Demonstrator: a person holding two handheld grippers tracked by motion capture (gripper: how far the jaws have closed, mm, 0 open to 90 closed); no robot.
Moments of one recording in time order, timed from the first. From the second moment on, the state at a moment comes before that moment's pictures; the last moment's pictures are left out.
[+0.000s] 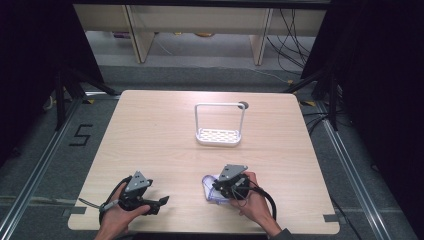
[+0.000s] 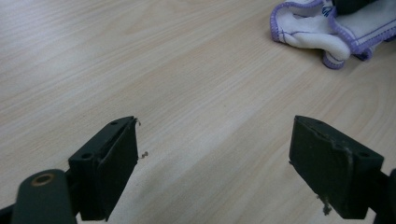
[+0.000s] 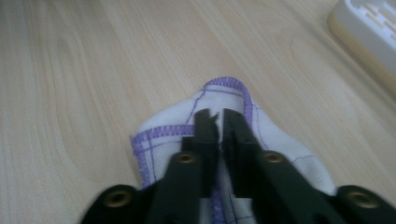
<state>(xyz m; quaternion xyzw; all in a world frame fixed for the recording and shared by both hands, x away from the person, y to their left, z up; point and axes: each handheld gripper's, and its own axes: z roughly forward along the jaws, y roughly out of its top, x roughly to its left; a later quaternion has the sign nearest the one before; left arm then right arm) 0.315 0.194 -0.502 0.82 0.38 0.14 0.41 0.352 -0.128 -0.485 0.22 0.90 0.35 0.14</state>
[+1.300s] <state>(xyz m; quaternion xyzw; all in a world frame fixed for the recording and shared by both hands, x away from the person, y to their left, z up) 0.330 0.073 -0.496 0.85 0.23 0.09 0.47 0.383 -0.281 -0.478 0.42 0.79 0.42 0.17</state>
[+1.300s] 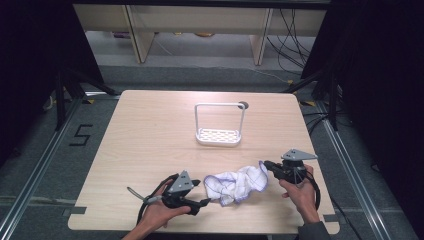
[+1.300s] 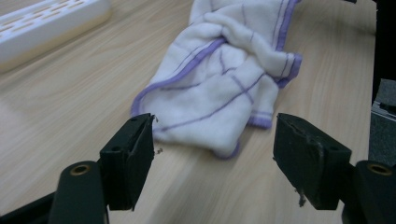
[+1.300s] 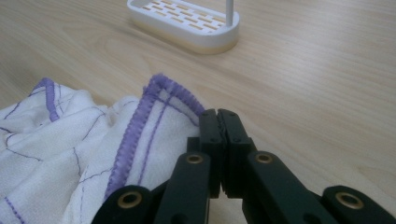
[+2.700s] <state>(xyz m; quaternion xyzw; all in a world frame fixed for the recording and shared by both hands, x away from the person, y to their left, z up) 0.331 0.143 -0.493 0.83 0.29 0.09 0.46 0.385 -0.239 -0.498 0.40 0.82 0.39 0.11</state>
